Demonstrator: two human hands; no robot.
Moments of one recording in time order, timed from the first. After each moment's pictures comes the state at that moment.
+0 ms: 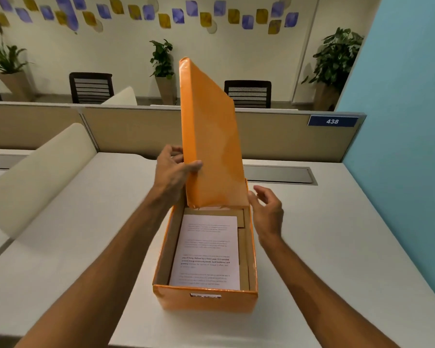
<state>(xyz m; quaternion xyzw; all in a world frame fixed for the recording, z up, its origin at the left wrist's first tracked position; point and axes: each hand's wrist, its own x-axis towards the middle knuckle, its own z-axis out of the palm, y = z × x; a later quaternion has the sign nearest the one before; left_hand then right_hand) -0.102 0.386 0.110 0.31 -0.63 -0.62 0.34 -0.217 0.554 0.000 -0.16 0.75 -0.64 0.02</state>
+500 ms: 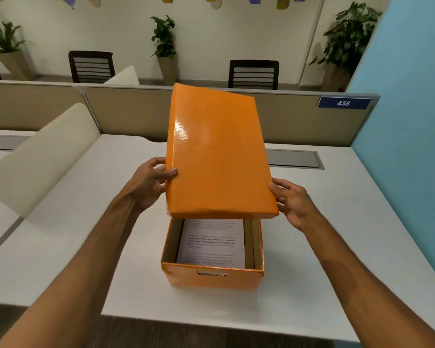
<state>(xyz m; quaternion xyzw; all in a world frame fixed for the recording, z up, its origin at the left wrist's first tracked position) -0.031 0.341 0.061 0.32 -0.58 -0.72 0.18 -0.260 0.604 -0.001 -0.13 0.65 -0.66 0.34</state>
